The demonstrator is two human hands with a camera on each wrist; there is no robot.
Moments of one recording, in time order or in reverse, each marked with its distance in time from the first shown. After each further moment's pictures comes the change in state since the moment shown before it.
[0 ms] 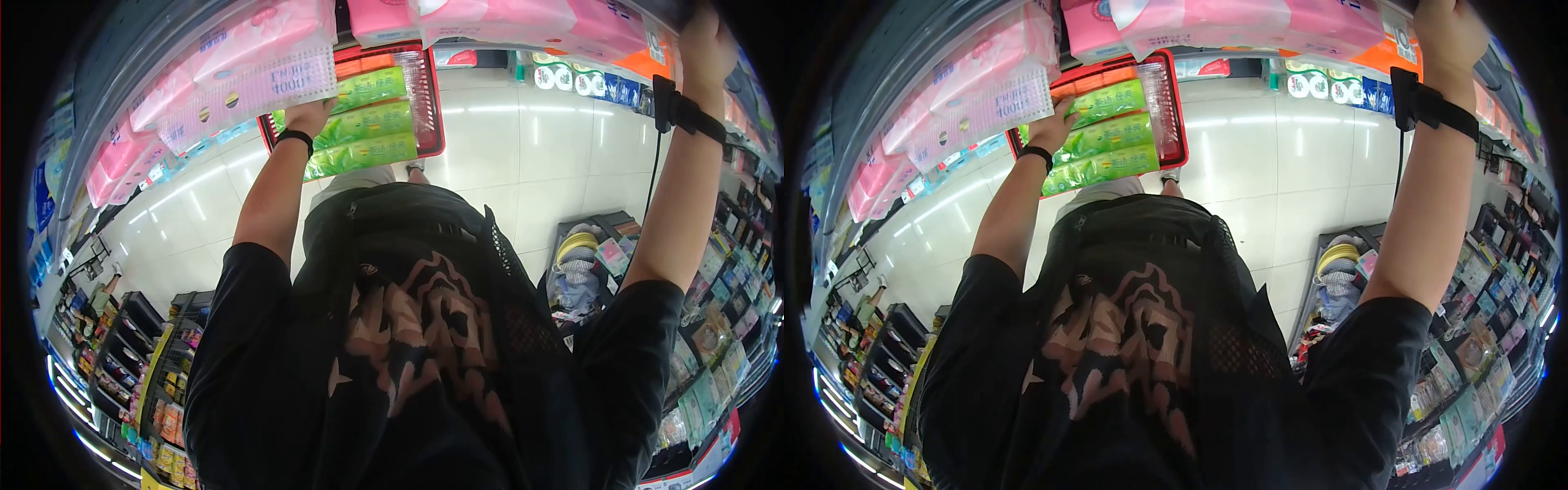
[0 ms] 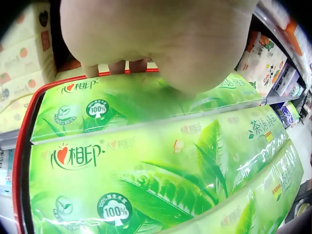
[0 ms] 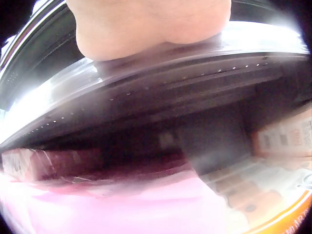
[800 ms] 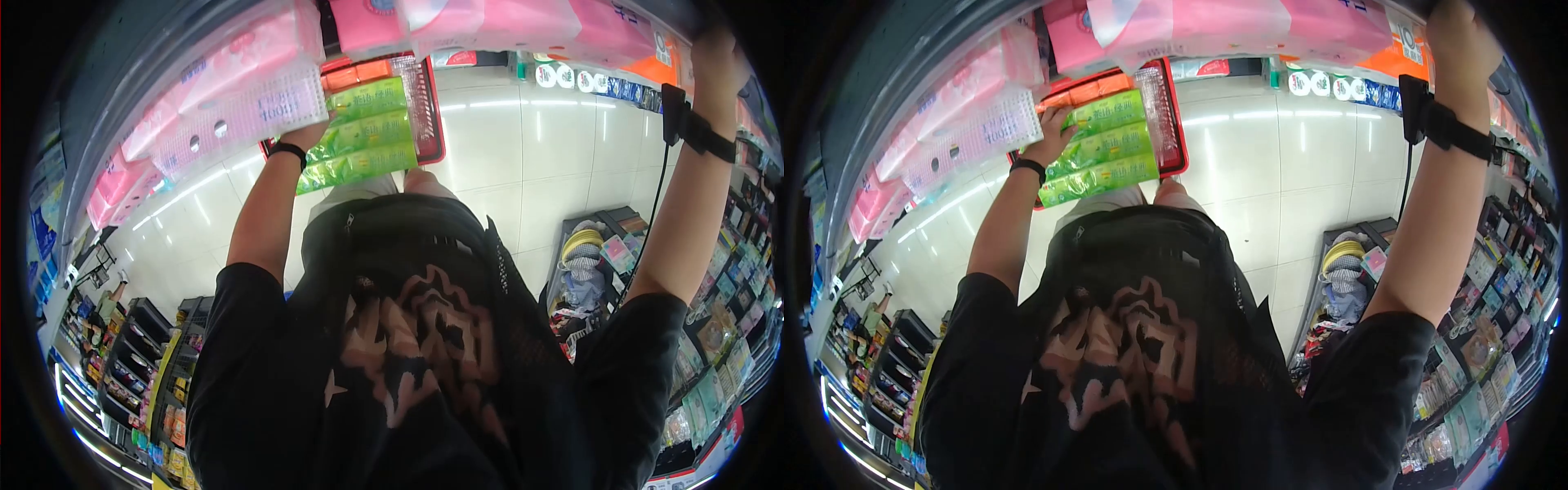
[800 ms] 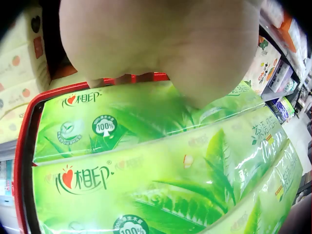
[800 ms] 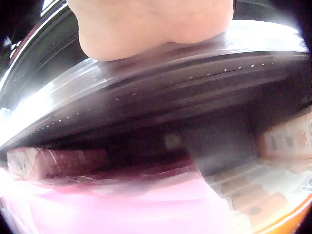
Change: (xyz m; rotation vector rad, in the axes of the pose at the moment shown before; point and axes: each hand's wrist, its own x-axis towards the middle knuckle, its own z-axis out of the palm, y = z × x) left_hand -0.001 -0.001 -0.011 -0.294 -0.083 0.112; right_hand 0.000 -0.014 -0.004 0.071 -0.034 0.093
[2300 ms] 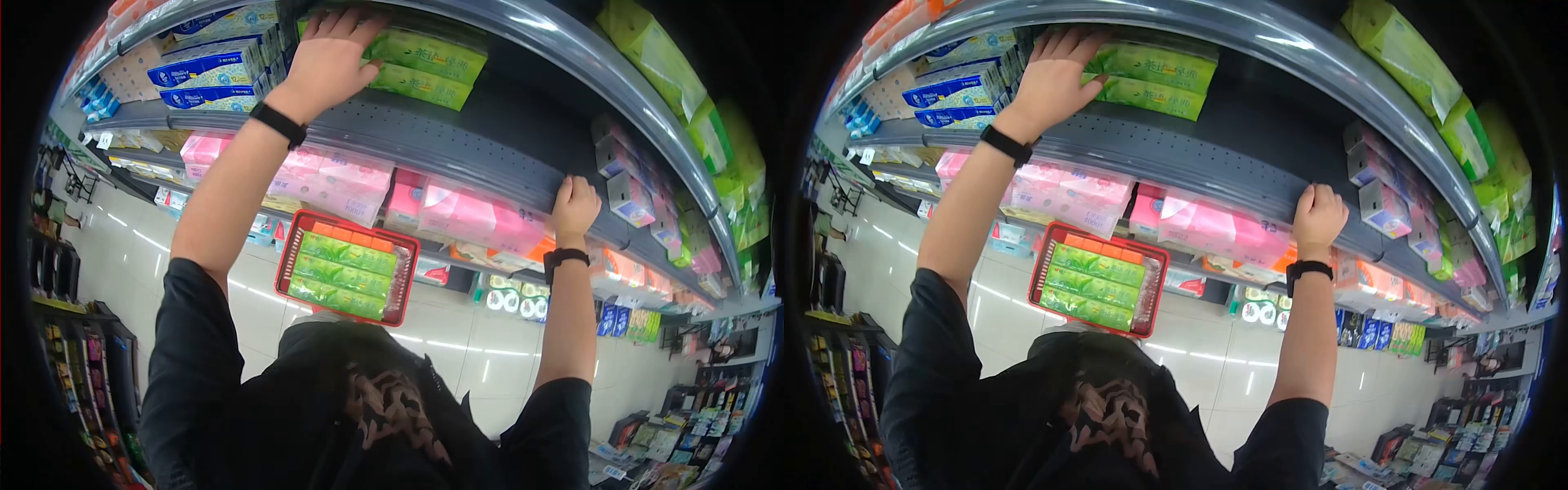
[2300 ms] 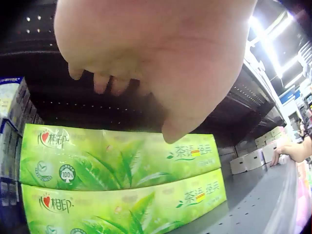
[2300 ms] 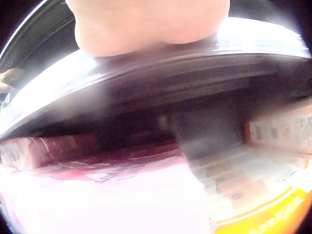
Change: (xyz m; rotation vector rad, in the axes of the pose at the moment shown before) left_hand -0.064 0.203 -0.495 0.675 1.249 0.056; right_hand 0.007 -0.007 -0.014 -0.392 0.004 -0.058
